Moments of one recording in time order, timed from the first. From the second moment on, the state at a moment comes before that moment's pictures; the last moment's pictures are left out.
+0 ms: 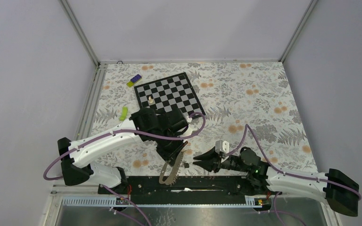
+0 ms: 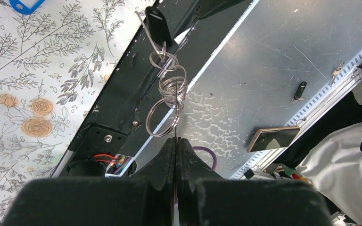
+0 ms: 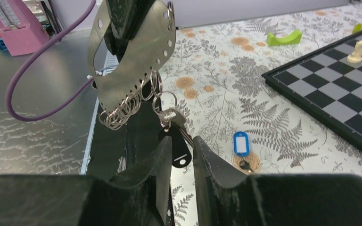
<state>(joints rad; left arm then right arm) -1.14 1.36 1.44 -1.35 0.31 -0.34 1.13 0.66 0.03 0.69 -0.28 0.11</state>
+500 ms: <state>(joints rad) -1.14 1.37 1.45 -1.35 0.32 -0.34 1.20 0.79 0.09 0.89 -0.31 0.06</state>
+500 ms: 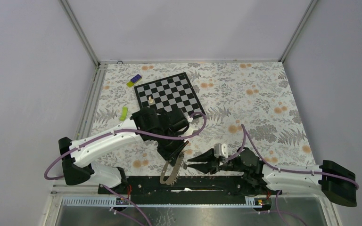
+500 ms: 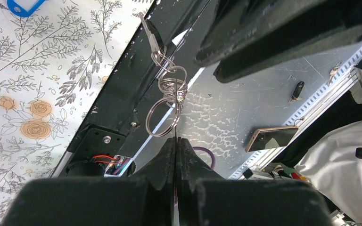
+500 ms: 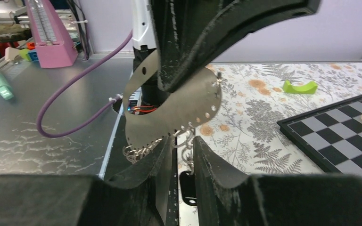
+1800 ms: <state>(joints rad) -1.14 1.38 1.46 -1.35 0.34 -0.34 1.29 0.97 0.12 1.01 -0.18 -0.02</state>
